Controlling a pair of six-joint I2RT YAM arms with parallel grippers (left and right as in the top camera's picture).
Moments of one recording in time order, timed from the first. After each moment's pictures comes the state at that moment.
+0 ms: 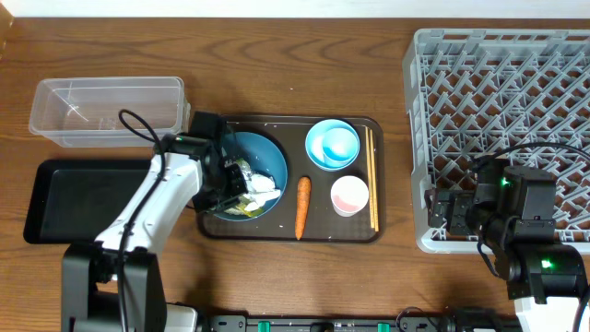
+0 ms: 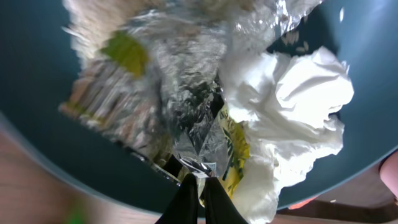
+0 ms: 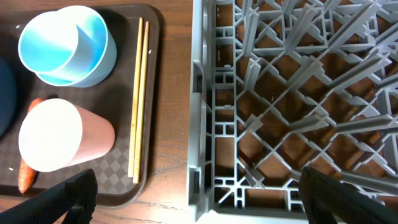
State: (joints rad) left arm -0.16 1.57 1.01 -0.98 0.20 -0.53; right arm 0.00 0.83 0.80 -0.89 -0.14 0.10
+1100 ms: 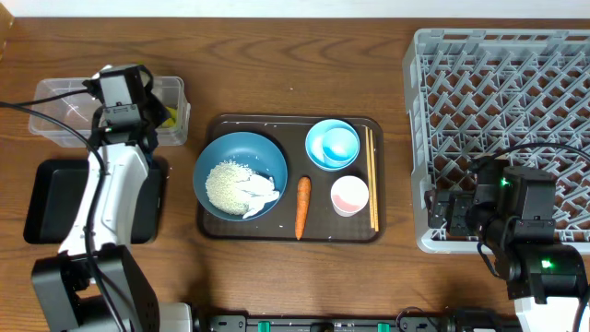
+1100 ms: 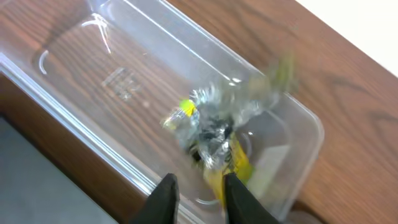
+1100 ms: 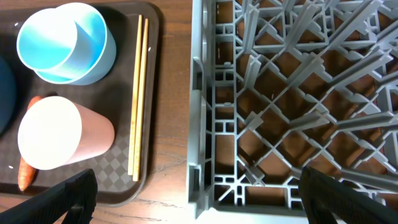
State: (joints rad) left arm 0.16 1.57 1.11 -0.35 -0.22 -0.49; right arm 0.00 0.83 0.80 -0.89 -0.14 0.10
